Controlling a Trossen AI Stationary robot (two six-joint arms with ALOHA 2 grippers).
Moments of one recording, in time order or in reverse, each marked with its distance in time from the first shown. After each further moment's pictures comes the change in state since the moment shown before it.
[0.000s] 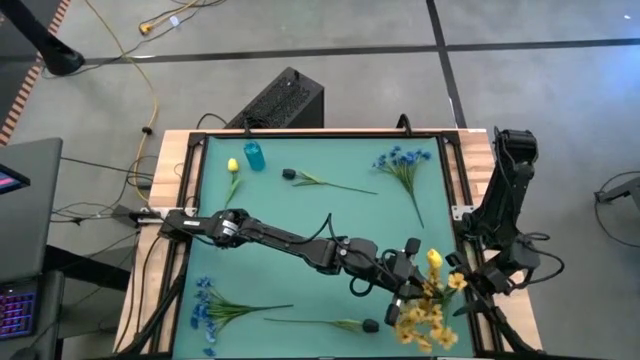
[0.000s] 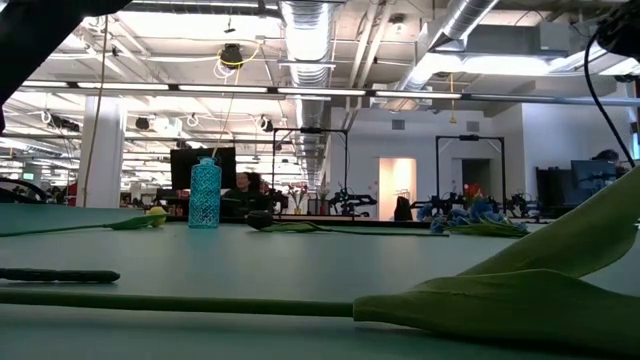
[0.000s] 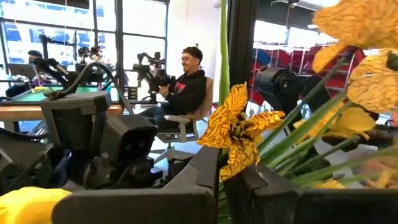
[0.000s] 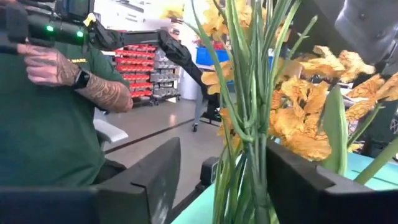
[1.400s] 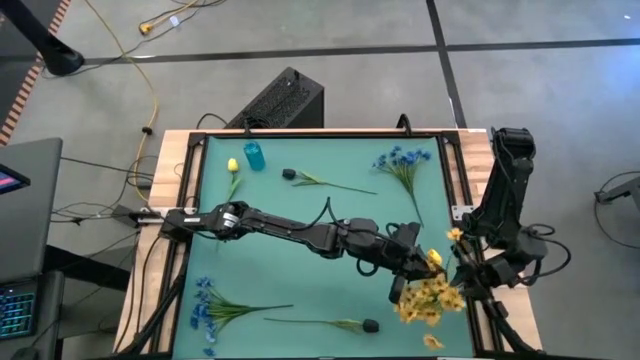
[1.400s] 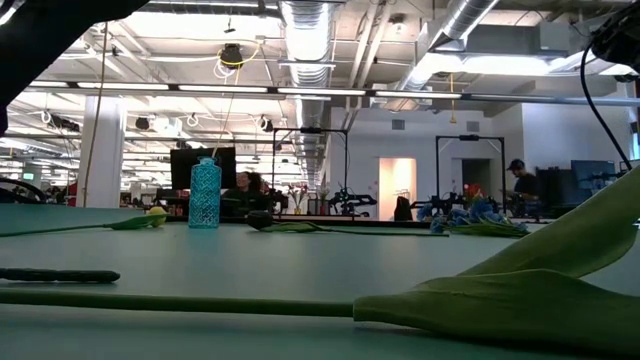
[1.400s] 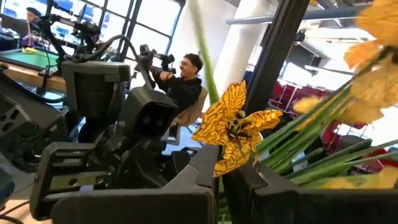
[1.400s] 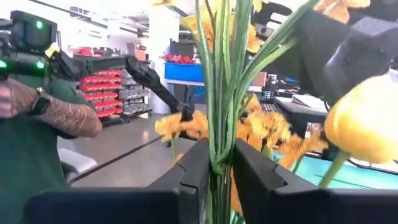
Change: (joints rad) left arm 0.066 -0.017 0.000 0.018 0.048 -0.294; right arm 0.001 -0.059 0.072 0.041 0.137 -0.107
